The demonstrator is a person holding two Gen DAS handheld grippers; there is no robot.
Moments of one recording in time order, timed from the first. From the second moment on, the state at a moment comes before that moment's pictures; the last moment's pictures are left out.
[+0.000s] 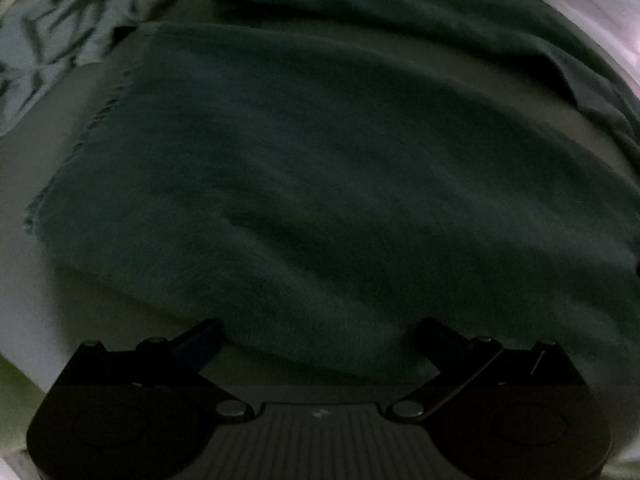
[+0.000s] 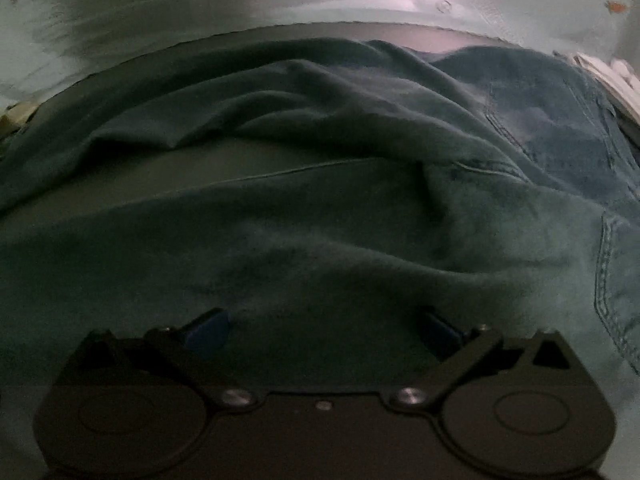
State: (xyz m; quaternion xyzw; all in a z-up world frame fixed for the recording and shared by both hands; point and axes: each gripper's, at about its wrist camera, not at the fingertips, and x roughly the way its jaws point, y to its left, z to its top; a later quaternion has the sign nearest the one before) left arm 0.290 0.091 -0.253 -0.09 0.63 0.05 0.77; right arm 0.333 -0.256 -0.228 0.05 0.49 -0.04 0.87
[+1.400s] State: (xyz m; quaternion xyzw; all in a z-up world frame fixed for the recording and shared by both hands) left arm 0.609 0.217 -0.239 -0.03 0.47 0.00 0.88; right arm 0.469 -0.141 -0.240 0.03 0.50 -0.06 0.86
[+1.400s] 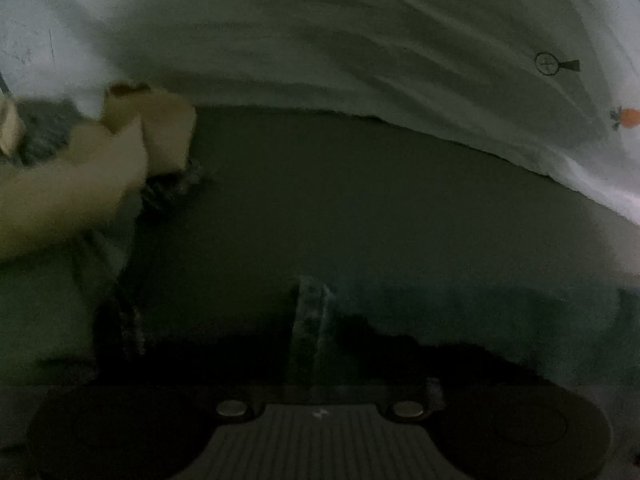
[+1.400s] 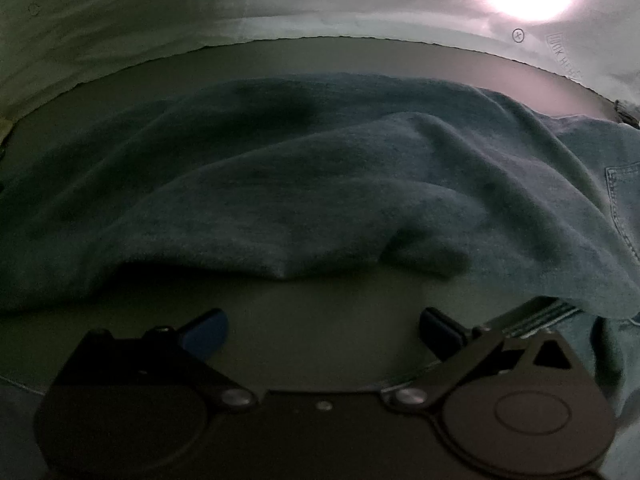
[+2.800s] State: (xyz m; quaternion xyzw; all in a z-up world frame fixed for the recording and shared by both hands) left arm 0.515 0.233 -0.212 -0.07 0.46 0.12 0.88; right arm 0.460 -0.145 -0.251 0.03 0.47 -0.06 0.88
